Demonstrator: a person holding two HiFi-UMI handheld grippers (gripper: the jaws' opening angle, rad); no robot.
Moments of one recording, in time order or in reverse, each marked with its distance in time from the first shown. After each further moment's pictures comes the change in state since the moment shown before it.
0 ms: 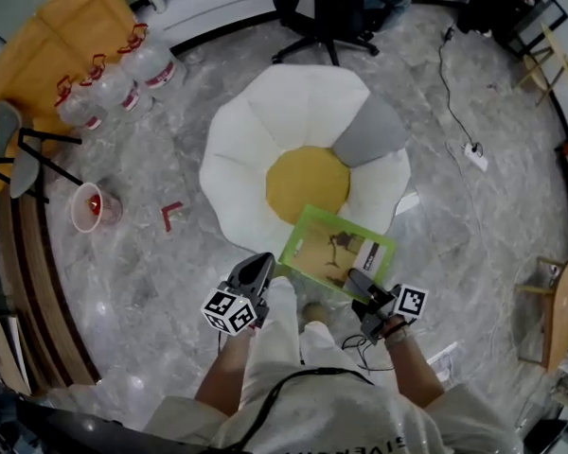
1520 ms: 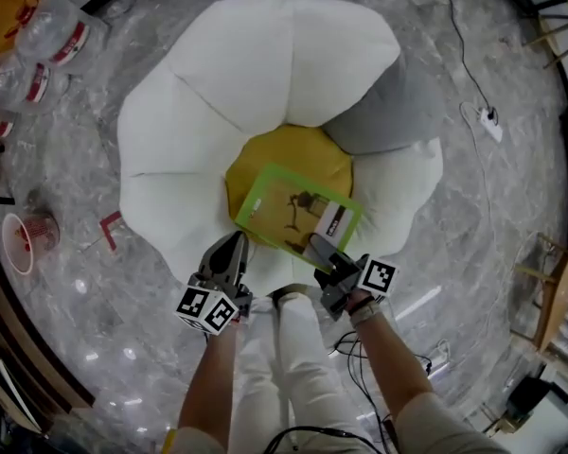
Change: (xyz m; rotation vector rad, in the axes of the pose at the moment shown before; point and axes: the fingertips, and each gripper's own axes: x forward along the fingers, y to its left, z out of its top) left arm 0.178 0.213 -0.087 -0.128 0.020 0.078; right arm 0.202 -0.221 0.116 0.002 -0.076 -0.139
